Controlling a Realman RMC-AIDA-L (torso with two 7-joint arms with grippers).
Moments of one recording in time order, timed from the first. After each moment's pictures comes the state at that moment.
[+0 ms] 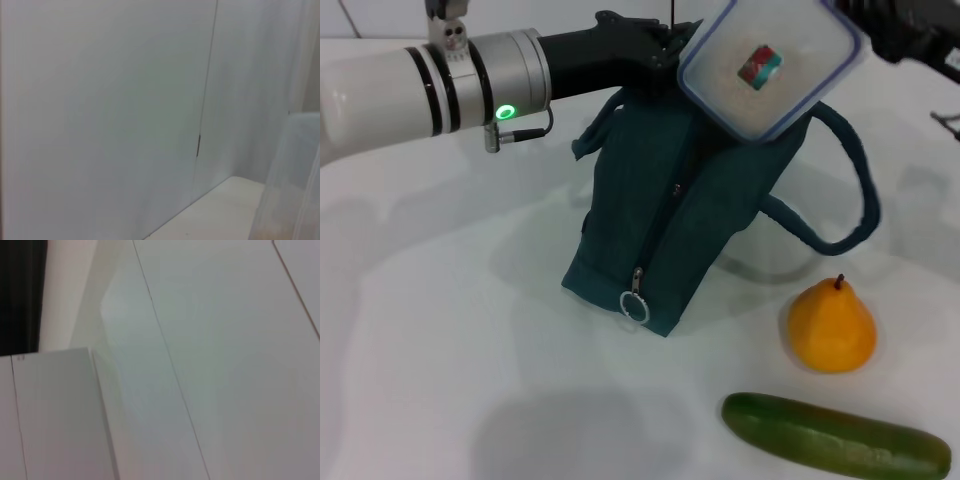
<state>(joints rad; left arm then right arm) -0.67 -2.09 1.14 0.66 1.50 1.05 -1.42 0.68 1.89 -1.78 -0.32 -0.34 -1.49 1.08</state>
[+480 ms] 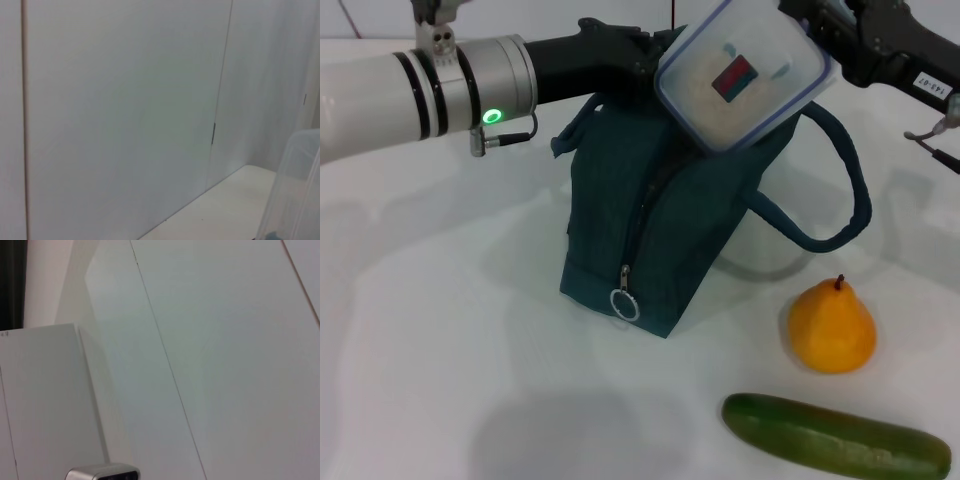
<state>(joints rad) -0.67 -2.09 1.14 0.66 1.51 1.04 -1.42 0.68 1.92 -1.78 -0.32 -0.40 -1.42 1.08</state>
